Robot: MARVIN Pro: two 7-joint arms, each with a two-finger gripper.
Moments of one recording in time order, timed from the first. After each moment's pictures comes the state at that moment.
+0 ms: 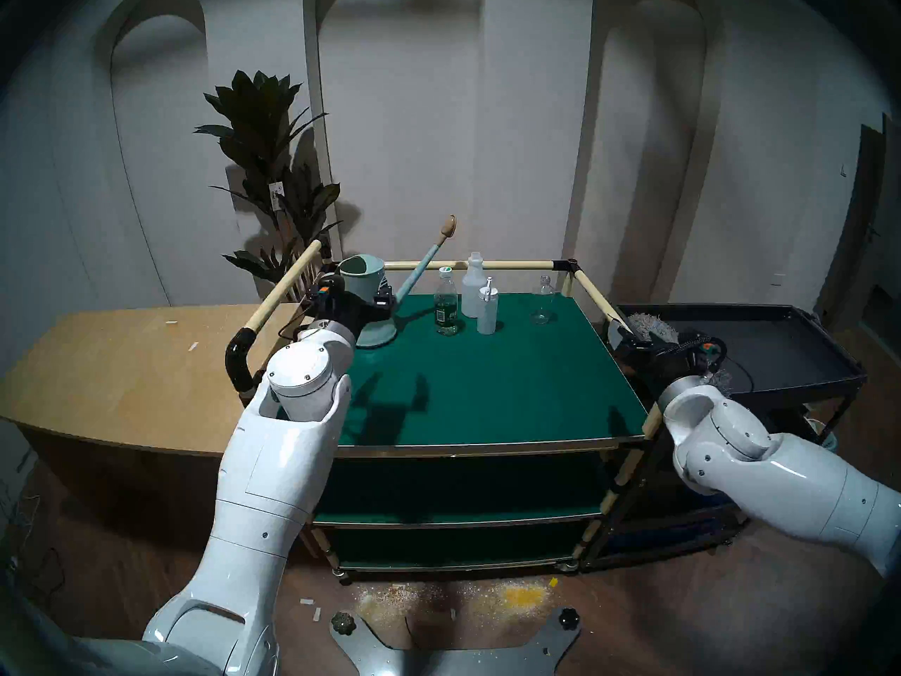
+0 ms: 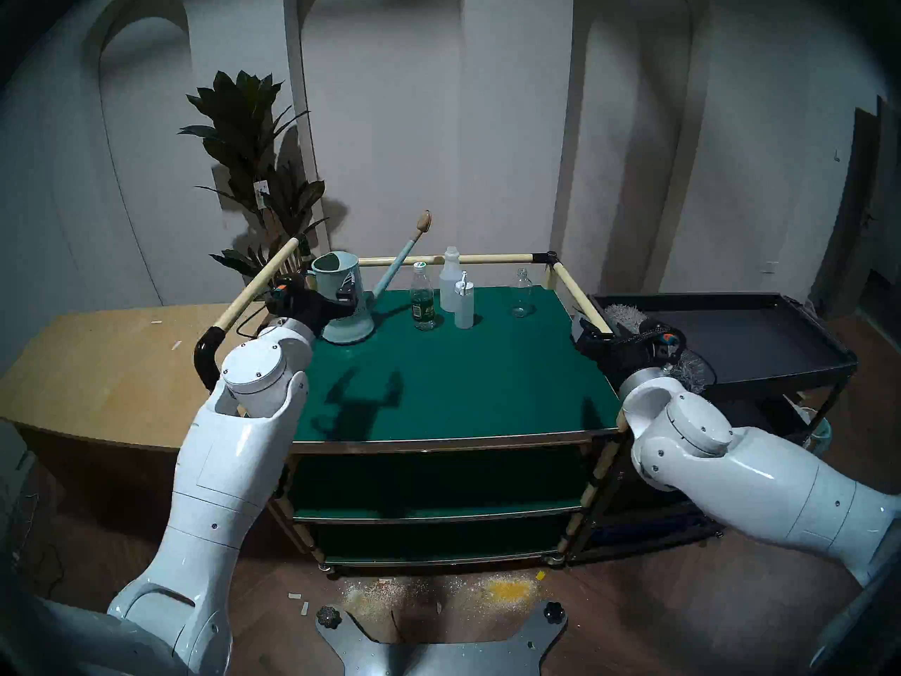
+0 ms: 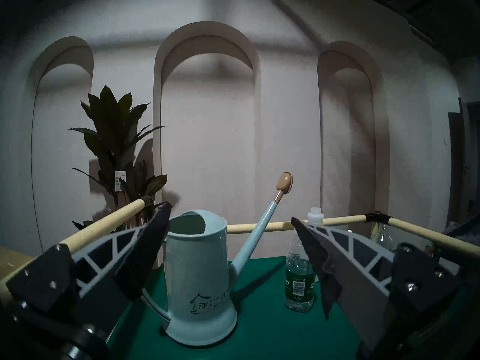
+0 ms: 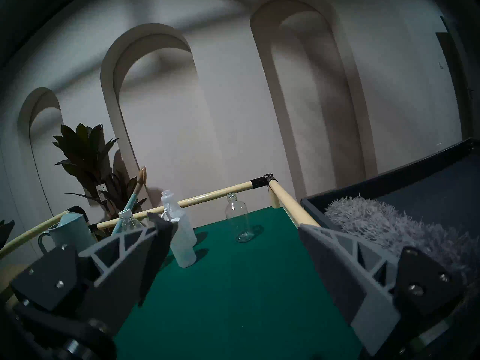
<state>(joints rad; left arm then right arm) 1.27 -1.40 -1.44 -1.57 -0.18 0.15 0.05 -1.30 -0.47 0.85 -1.87 1.23 -0.39 -0.53</state>
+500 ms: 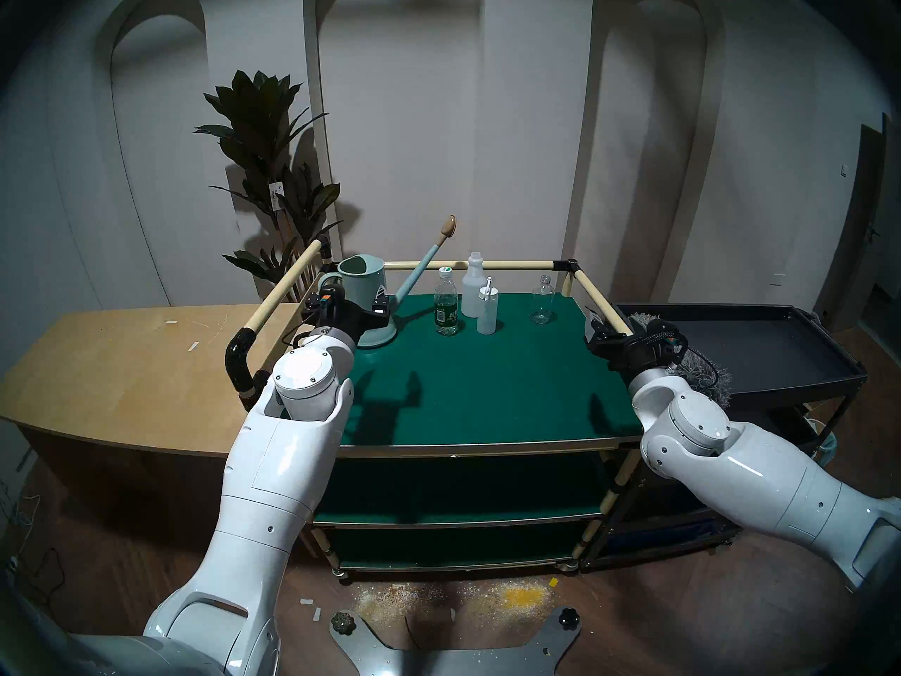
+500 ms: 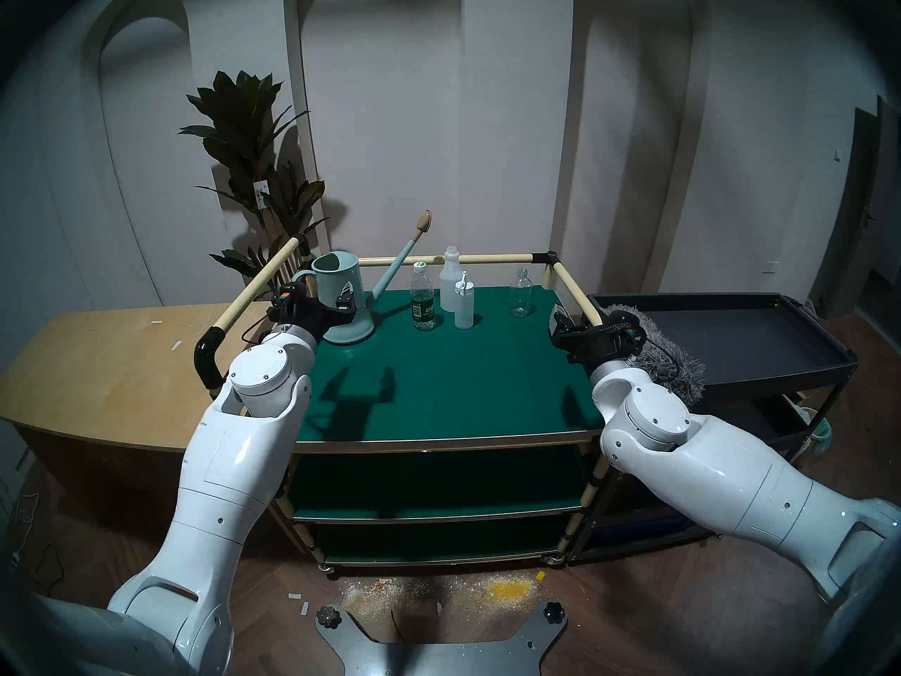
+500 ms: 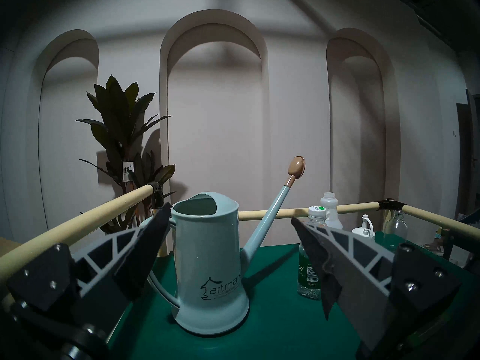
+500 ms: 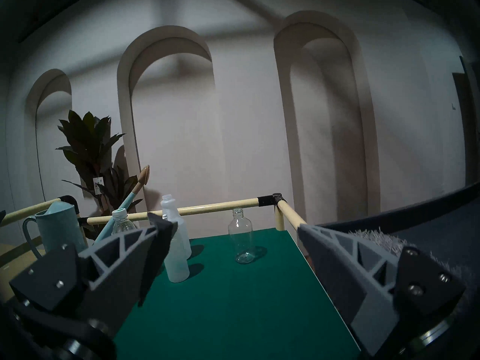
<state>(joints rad) 1.25 -1.40 -1.44 -1.50 -0.17 0.14 0.06 -1.16 -0.65 0.80 -1.71 0.97 -0.28 -0.53</state>
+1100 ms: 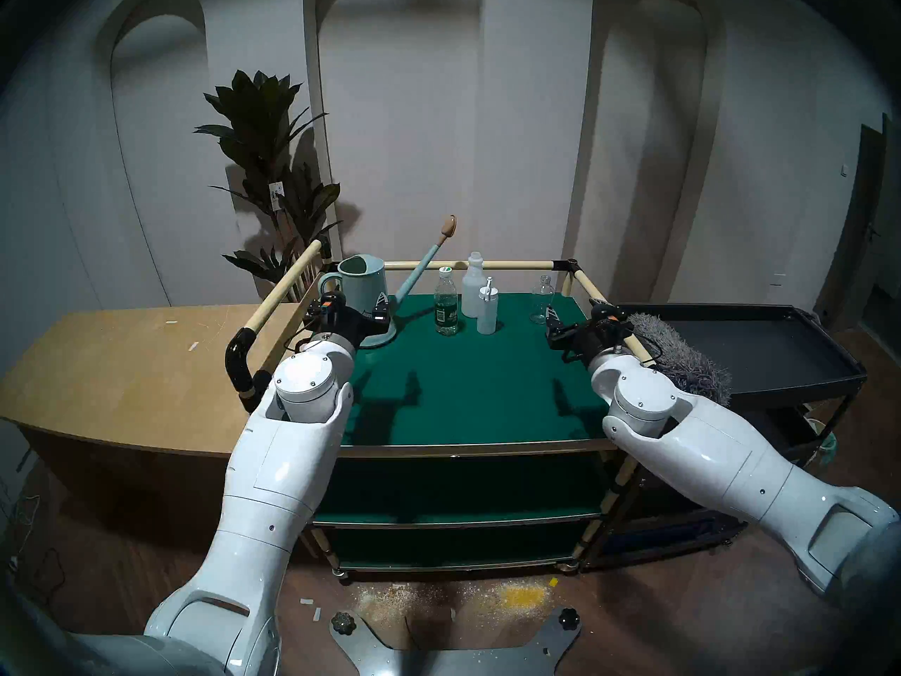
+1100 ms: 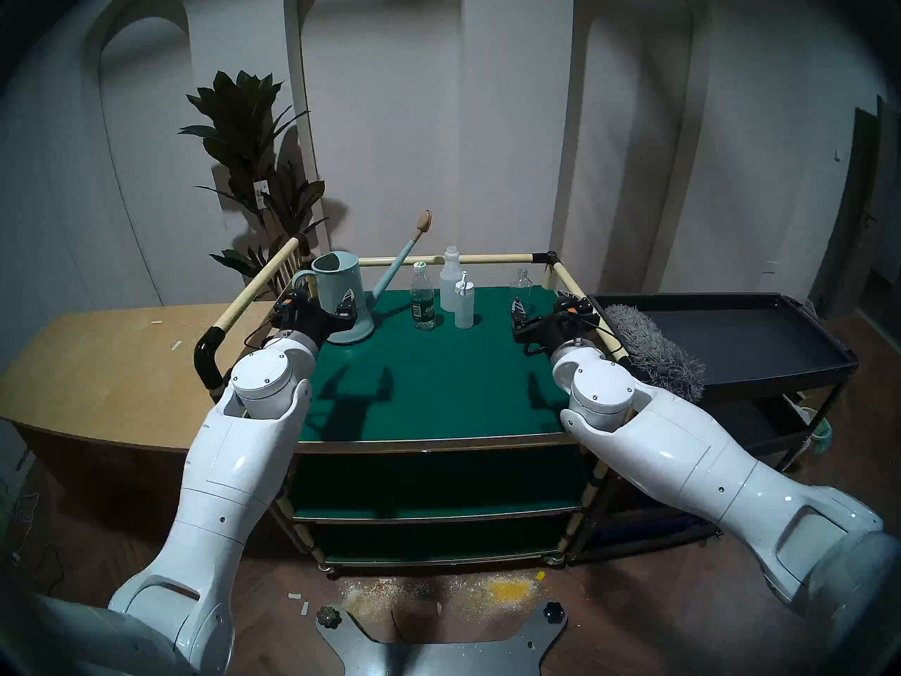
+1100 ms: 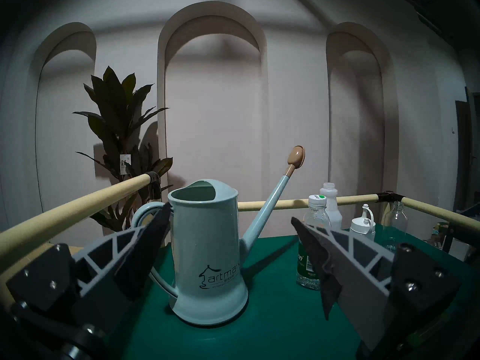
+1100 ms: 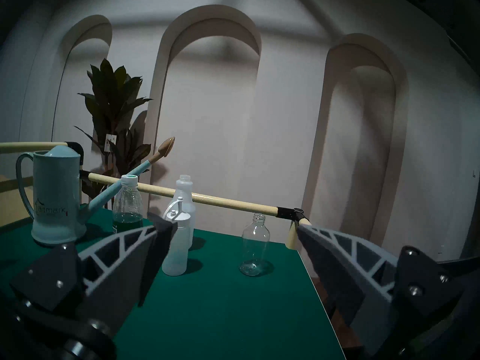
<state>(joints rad) 1.25 -1.41 -1.45 -1.46 -0.17 0.12 0.03 -0.99 -0.84 0.71 -1.48 0.71 -0.12 -0.48</state>
